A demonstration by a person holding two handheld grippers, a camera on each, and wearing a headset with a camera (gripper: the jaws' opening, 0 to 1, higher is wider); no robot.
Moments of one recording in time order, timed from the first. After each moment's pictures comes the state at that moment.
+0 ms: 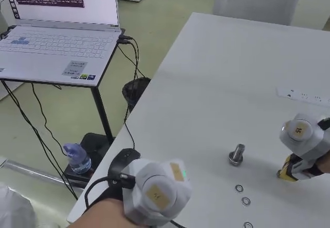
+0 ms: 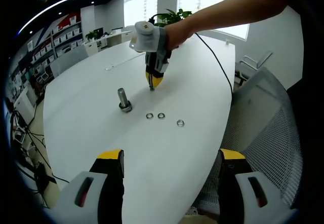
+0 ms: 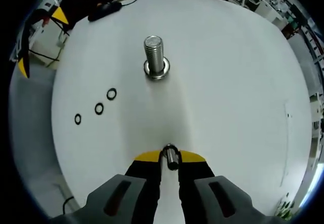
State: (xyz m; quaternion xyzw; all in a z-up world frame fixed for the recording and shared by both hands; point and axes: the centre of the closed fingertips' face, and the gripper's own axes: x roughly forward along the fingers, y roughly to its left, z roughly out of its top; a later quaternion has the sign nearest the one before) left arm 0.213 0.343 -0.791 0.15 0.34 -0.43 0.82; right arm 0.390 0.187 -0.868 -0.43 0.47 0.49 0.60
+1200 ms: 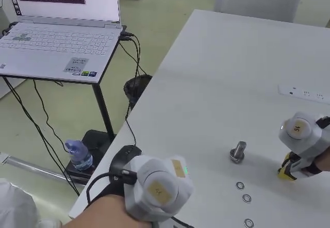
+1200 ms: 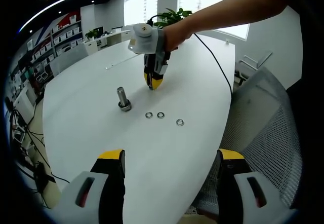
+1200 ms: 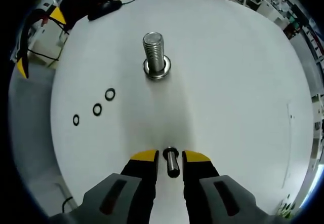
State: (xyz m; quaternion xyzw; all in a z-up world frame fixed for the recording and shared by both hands) left arm 0.211 0.343 -0.793 0.15 0.34 -0.43 0.82; right arm 0.387 0.191 -0.871 -0.42 0.48 0.49 0.60
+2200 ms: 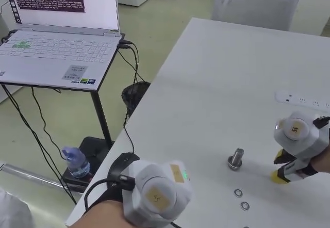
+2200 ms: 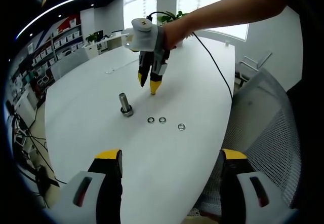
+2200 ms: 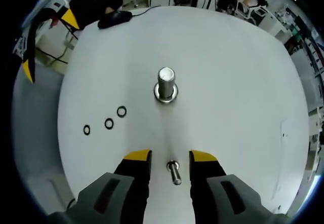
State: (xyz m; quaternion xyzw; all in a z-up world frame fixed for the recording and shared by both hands) left arm 0.214 0.339 -0.784 0.15 0.33 -0.43 0.83; right arm 0.383 0.218 -0.842 -0.43 0.43 0.52 0.60
